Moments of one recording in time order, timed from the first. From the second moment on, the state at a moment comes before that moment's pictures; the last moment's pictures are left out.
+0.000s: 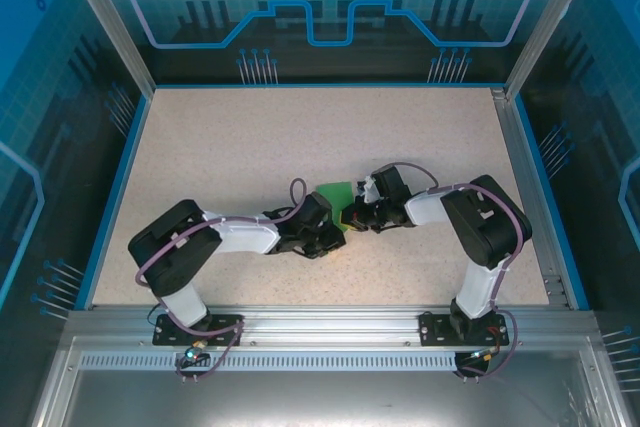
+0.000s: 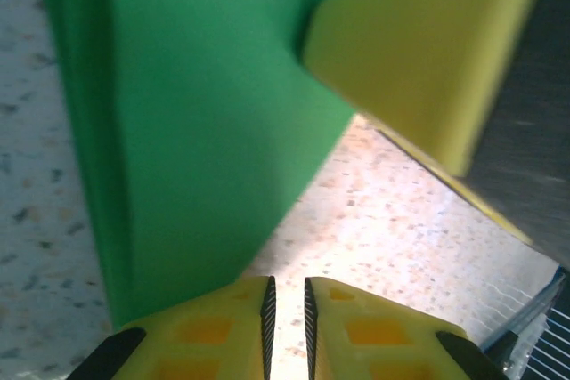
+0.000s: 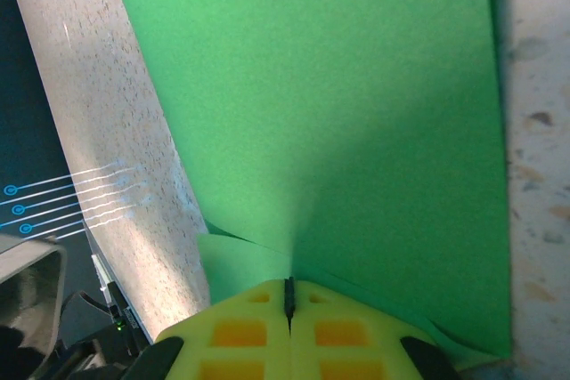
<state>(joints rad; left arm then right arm) -0.82 1.71 0.75 0.03 0.25 -1.24 0.48 1.82 0.75 0.13 -0.66 0.83</state>
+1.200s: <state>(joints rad) -0.82 1.69 0.60 0.30 0.18 -1.43 0.48 1.82 0.74 0.14 -0.66 0.83</state>
